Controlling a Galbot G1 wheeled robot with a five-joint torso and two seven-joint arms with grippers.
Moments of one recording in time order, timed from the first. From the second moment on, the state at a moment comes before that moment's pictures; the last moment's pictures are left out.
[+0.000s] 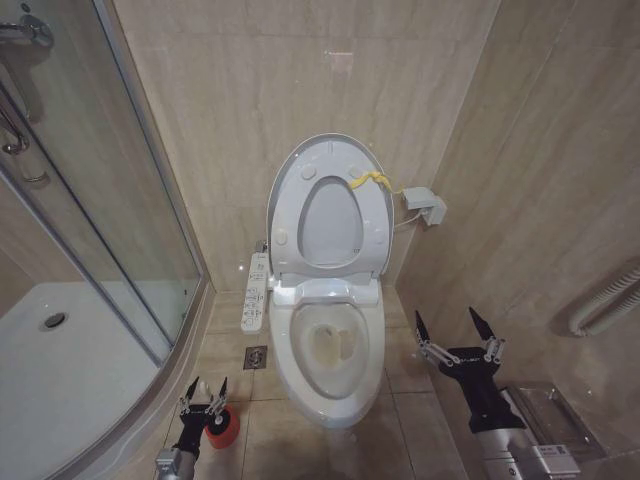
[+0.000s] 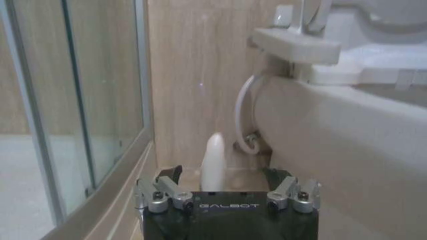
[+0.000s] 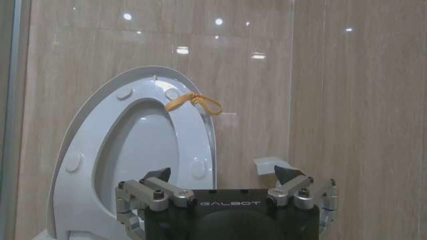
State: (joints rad) left arm 1.28 -1.35 -0.53 -1.17 -0.26 -0.49 0.15; right arm -1.81 1.34 0.64 2.39 0.18 0.17 0.11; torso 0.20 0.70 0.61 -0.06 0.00
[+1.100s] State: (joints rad) left arm 1.59 -1.35 -0.63 -1.62 -0.39 -0.48 0.21; right arm -1.81 1.34 0.64 2.39 0.18 0.17 0.11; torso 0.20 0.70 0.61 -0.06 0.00
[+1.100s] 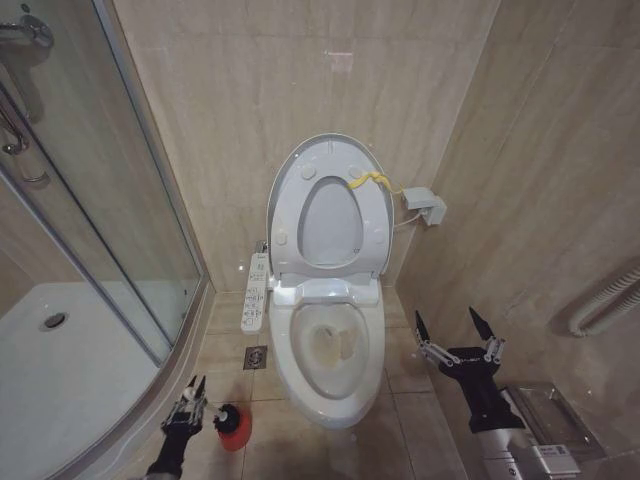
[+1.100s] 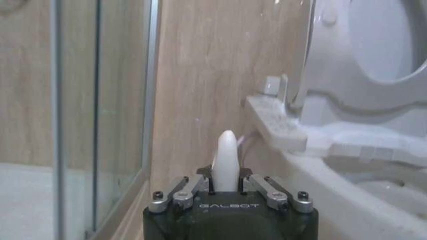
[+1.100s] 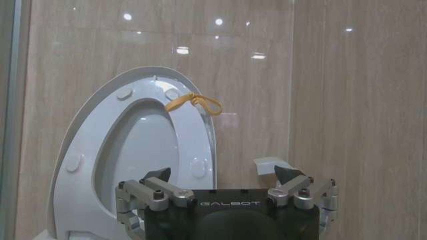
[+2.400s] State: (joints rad) left arm 1.17 -1.32 -0.41 -1.71 -0.81 -0.30 0.41; right arm -1.81 1.34 0.64 2.39 0.18 0.17 0.11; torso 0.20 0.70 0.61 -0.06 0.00
